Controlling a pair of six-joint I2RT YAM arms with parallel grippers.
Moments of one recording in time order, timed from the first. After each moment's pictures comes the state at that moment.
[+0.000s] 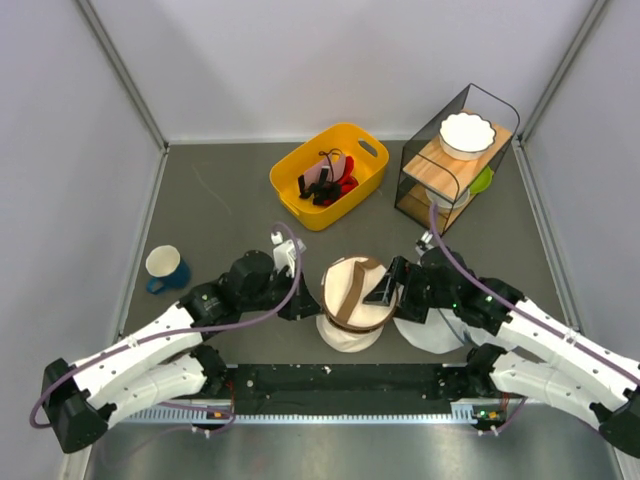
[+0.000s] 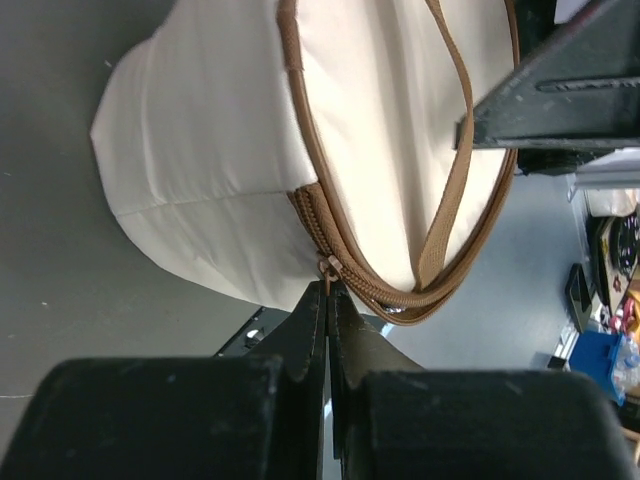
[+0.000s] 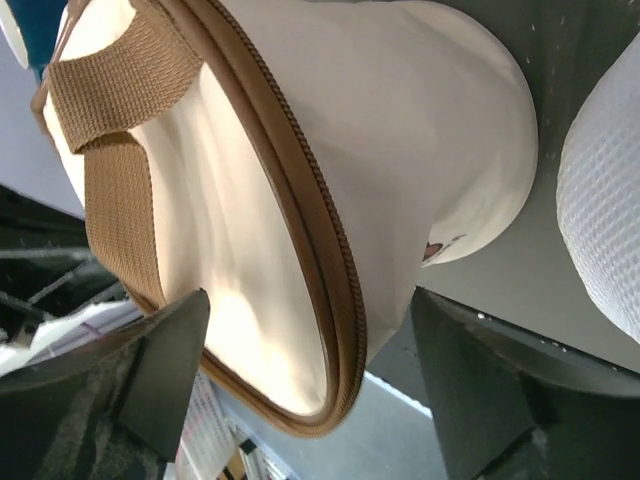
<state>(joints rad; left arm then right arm) -0.83 0.83 0.64 -0.37 0.32 -0.69 0.79 0.81 0.65 -0.56 -0.18 1.11</state>
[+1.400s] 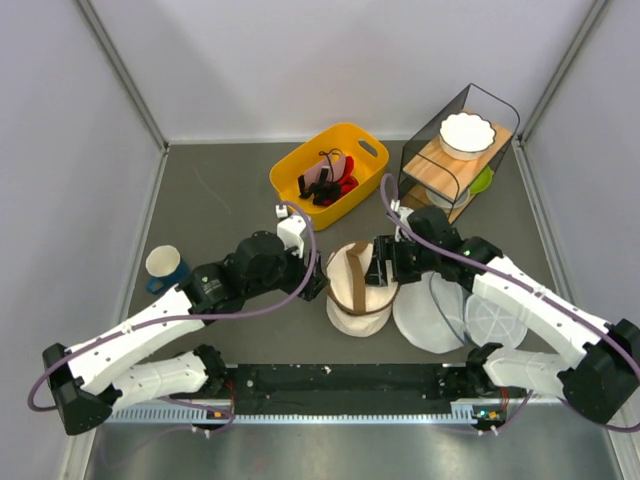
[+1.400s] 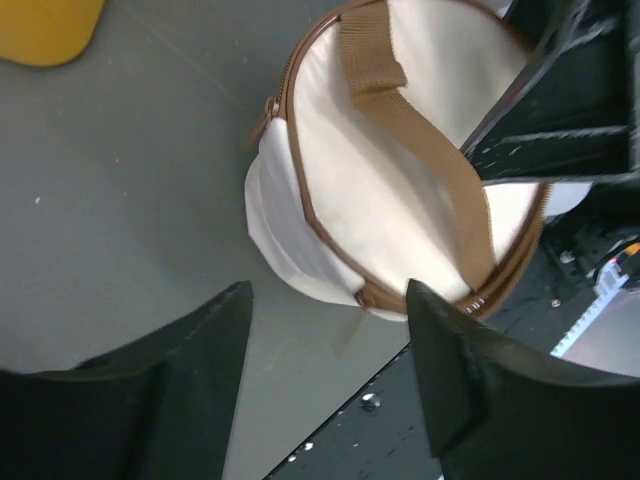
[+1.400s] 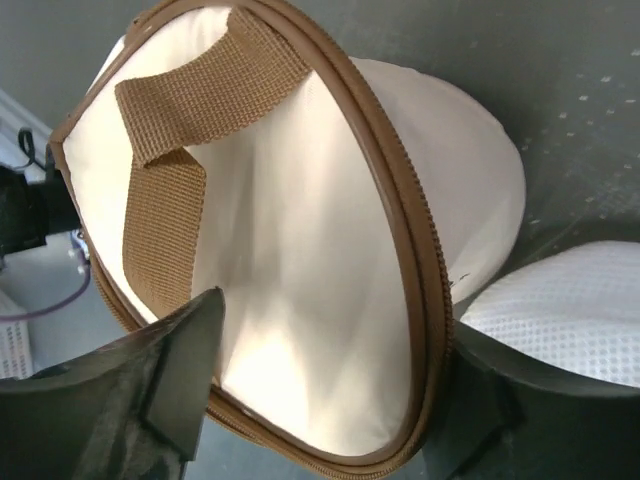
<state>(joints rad) -0.92 0.96 0.90 -0.51 -0.04 -0.41 0.65 1.14 0.91 -0.59 -0.33 0.50</state>
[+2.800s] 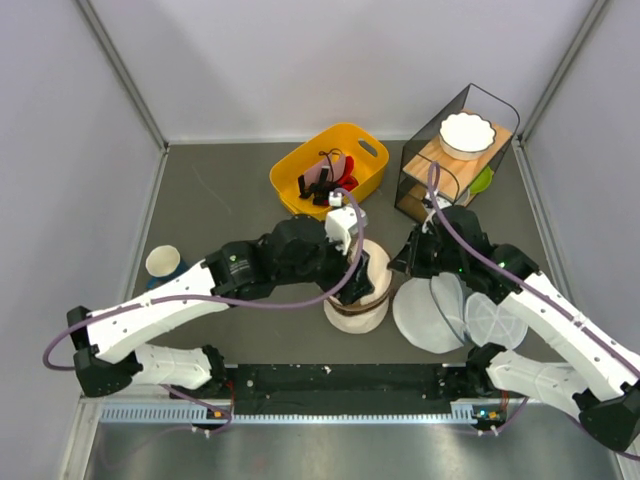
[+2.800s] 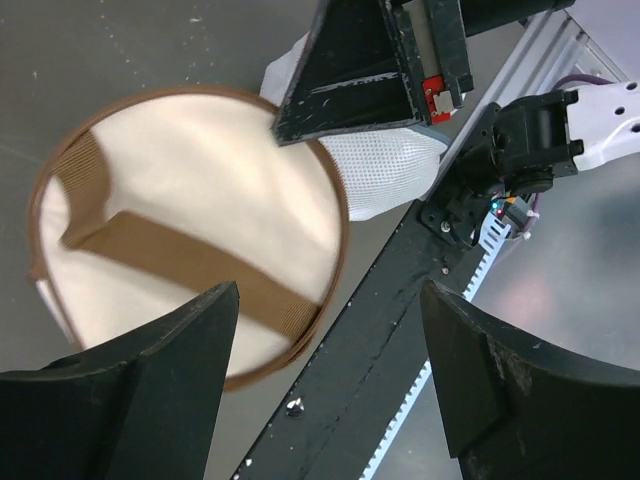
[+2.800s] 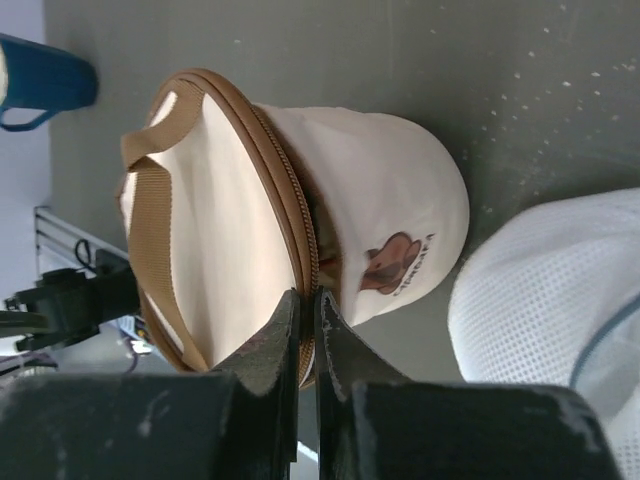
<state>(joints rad) -1.09 1.18 1.28 -0.61 0.05 -0.38 0.65 0.95 0.96 -0.71 -0.07 0.70</state>
